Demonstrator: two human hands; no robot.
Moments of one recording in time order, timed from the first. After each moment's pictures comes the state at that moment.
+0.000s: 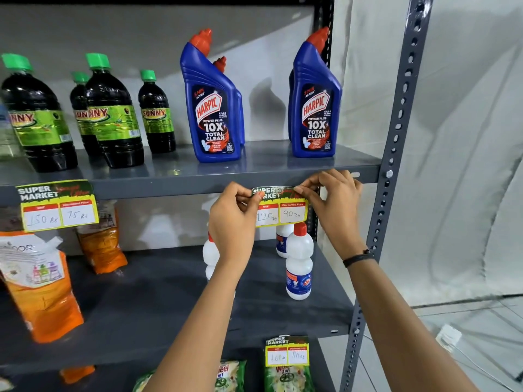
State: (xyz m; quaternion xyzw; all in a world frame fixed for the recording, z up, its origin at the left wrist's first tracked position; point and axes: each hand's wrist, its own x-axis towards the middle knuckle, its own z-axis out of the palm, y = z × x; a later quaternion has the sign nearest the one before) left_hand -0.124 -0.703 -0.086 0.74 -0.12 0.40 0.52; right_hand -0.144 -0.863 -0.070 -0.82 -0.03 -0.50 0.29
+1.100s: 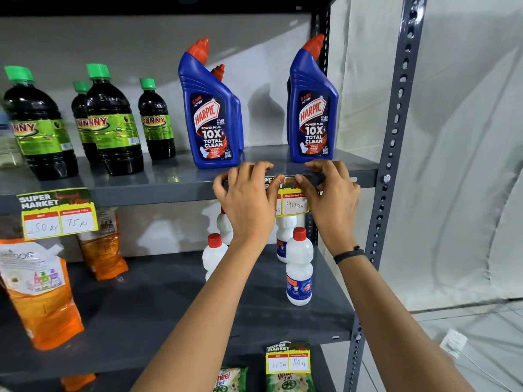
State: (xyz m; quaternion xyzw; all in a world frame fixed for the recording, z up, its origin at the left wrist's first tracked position) left_hand -0.113 -0.730 -0.056 0.81 -0.14 0.51 0.25; right_hand -0.136 -0.858 -0.061 -0.79 0.02 -0.53 0.30
